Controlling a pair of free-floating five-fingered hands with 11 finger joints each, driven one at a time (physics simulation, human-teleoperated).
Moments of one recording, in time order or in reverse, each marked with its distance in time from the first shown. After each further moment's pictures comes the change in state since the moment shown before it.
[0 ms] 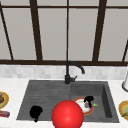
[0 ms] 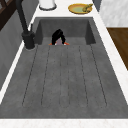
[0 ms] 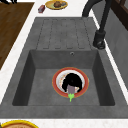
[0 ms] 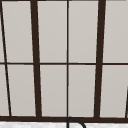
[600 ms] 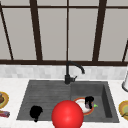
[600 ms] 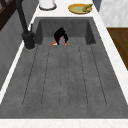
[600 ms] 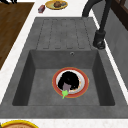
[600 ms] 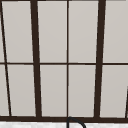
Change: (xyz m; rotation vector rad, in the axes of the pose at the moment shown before) left hand 0.000 0.000 0.000 0.000 0.000 0.000; right hand 0.008 0.000 0.023 -0.023 0.007 -0.008
